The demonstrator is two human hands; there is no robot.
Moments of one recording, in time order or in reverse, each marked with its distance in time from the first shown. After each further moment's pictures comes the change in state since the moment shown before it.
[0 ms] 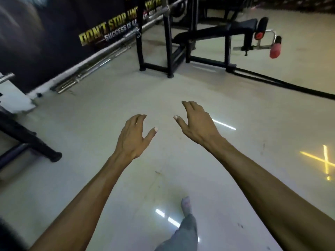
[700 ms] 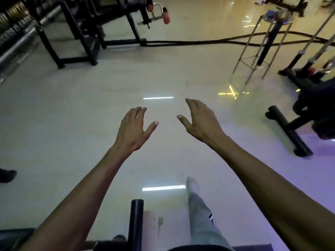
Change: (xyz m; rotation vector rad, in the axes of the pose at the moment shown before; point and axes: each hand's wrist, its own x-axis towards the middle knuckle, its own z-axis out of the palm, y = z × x) left_hand -0.480 0.004 -0.077 -0.071 -0.228 0.558; right_hand -0.594 -0.244 -0.027 -0.144 0.181 0.558
